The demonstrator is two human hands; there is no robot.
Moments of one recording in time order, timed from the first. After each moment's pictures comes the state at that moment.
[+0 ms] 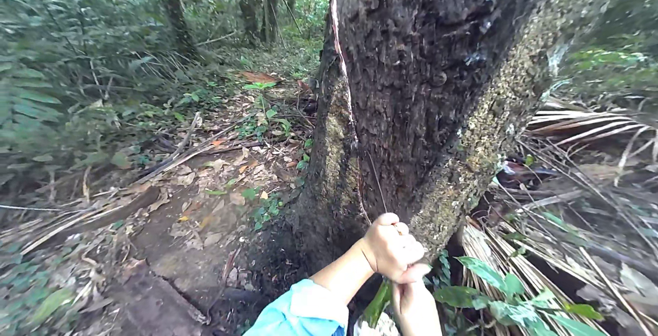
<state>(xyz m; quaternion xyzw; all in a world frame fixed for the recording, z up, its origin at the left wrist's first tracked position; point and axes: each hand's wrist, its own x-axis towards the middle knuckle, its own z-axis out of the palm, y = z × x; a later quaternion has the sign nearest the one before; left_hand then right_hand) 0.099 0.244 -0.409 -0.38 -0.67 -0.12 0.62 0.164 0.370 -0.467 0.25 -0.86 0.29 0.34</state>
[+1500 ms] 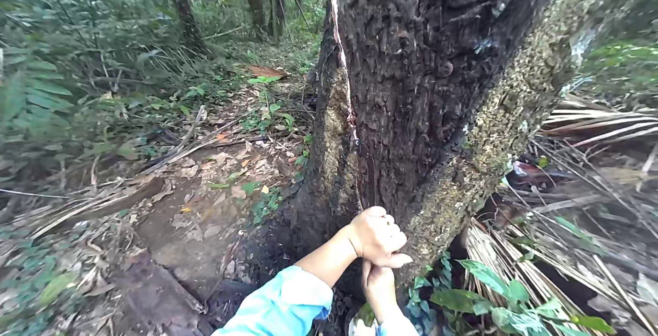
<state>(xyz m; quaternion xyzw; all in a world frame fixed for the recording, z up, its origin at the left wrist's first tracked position) 0.083 0.222 -0.419 -0.39 -0.71 -0.01 0.58 0.118 0.328 -0.531 0.26 -0.81 0.39 0.34</state>
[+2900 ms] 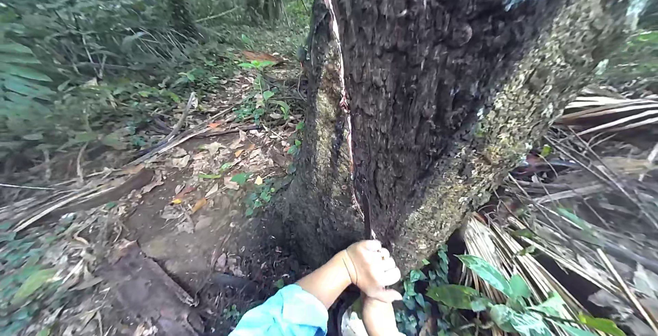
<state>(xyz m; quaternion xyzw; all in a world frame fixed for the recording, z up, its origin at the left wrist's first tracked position) 0.108 0.244 -0.473 -0.43 -0.80 0.01 0.42 0.127 0.367 -0.580 0.13 -0.90 0.42 -0.05</state>
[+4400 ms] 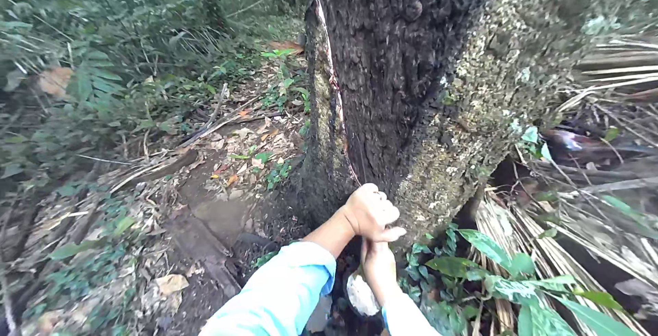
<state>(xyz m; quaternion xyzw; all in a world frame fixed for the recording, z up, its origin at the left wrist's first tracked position) 0.105 0.265 -0.441 -0.32 -0.81 -0.03 0.50 0.143 0.380 -0.538 0.27 -0.85 0.37 0.25</state>
